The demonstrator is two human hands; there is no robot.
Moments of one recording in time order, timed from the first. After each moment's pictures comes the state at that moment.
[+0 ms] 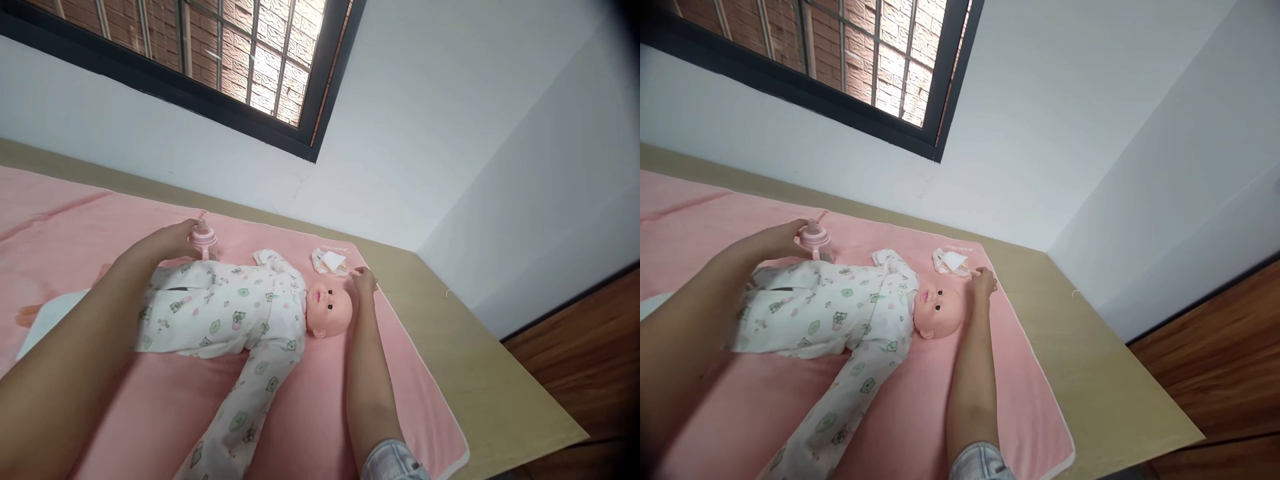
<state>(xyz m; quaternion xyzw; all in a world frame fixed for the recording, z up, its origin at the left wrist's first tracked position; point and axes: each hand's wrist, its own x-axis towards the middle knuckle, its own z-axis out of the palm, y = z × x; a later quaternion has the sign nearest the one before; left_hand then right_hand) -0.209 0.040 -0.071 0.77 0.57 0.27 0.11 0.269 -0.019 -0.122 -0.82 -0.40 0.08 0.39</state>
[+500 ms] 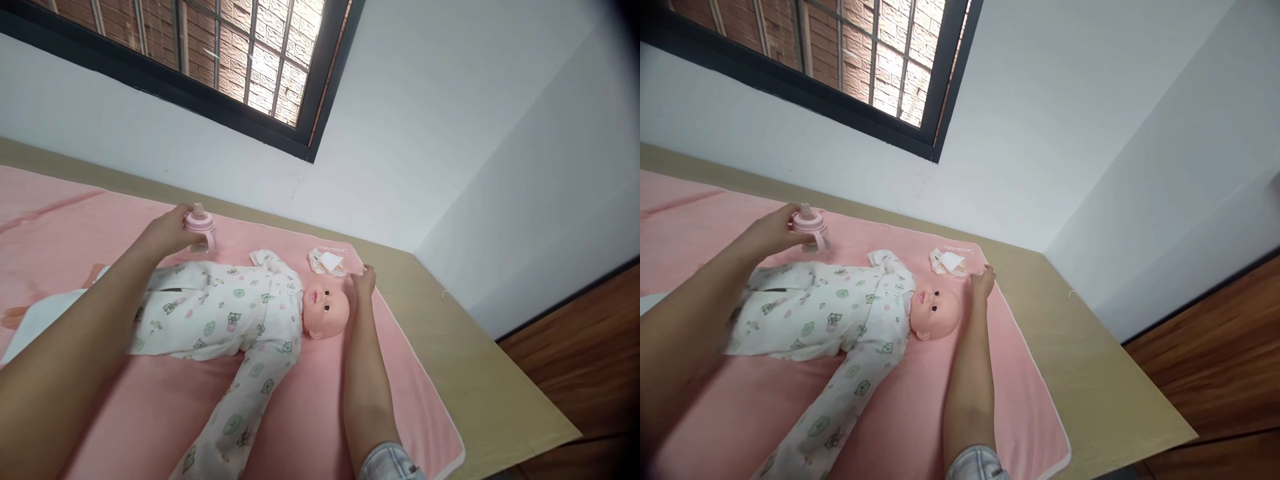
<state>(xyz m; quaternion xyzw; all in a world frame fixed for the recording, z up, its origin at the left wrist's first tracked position) -0.186 0.021 -0.050 0.70 0.63 0.32 0.11 0.269 -0.023 -0.118 -0.81 -0.38 0.08 0.45</state>
